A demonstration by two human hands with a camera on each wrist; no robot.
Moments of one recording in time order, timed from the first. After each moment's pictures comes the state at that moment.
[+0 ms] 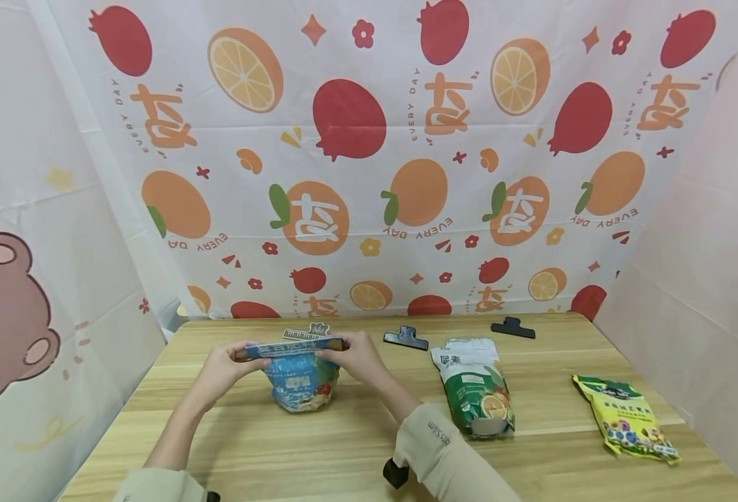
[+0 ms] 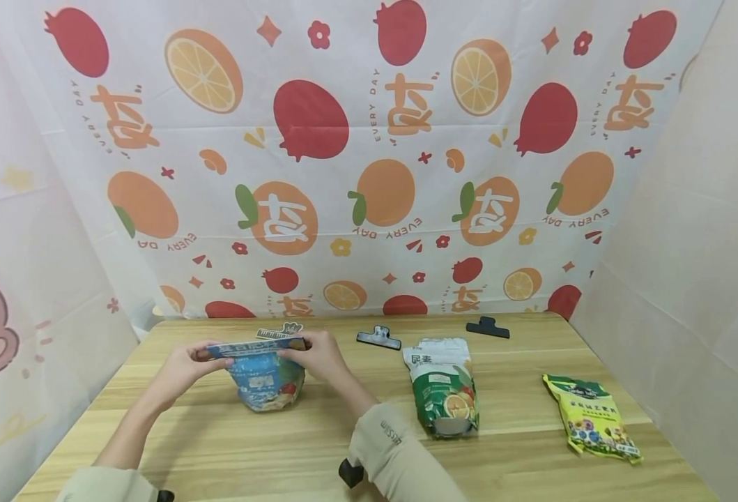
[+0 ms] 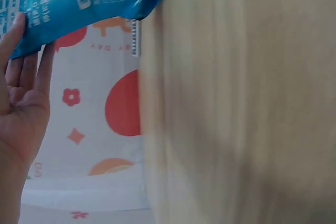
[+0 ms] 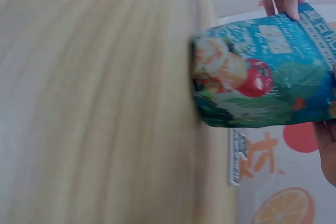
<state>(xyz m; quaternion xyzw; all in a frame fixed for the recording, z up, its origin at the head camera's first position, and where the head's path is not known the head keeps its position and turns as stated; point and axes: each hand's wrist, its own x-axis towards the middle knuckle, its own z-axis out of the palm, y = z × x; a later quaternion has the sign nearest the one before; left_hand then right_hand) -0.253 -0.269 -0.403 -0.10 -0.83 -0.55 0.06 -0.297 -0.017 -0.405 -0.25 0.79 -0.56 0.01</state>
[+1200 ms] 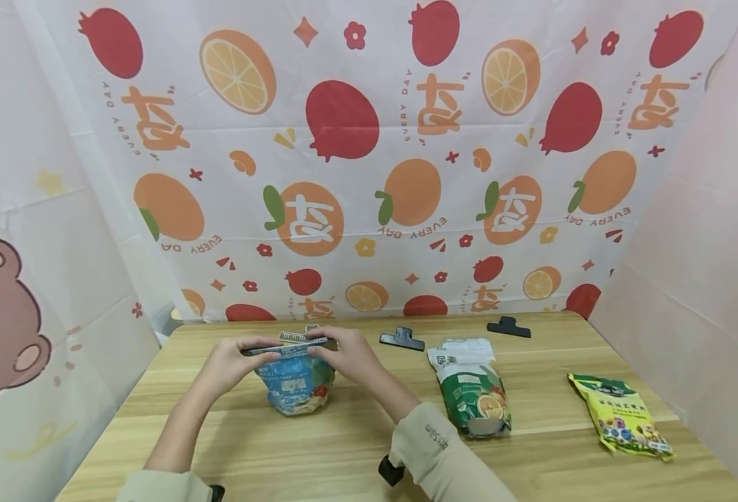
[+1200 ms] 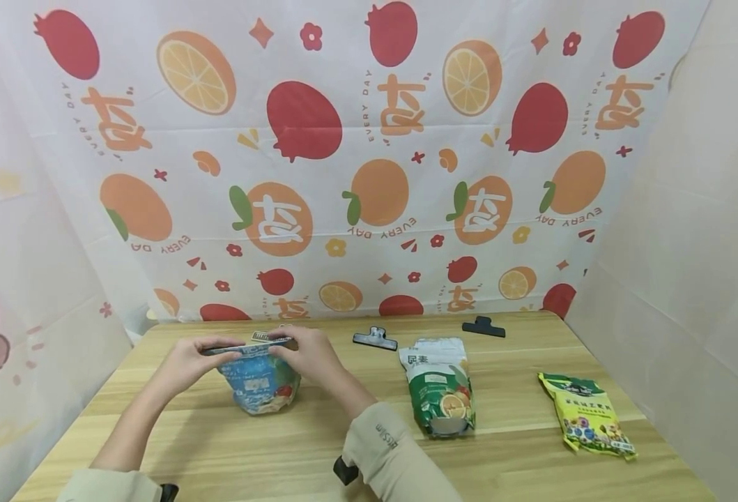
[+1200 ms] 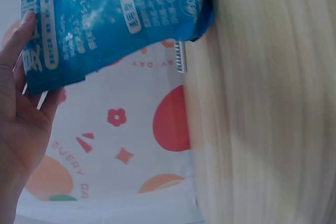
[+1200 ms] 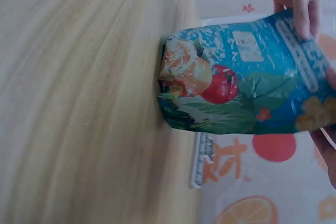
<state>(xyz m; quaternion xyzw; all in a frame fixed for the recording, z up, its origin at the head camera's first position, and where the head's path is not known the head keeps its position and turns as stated) -0.252 -0.244 -0.378 -0.16 -0.88 -0.42 0.13 -0.289 -0.018 -0.387 -0.34 0.83 -0.43 -0.09</state>
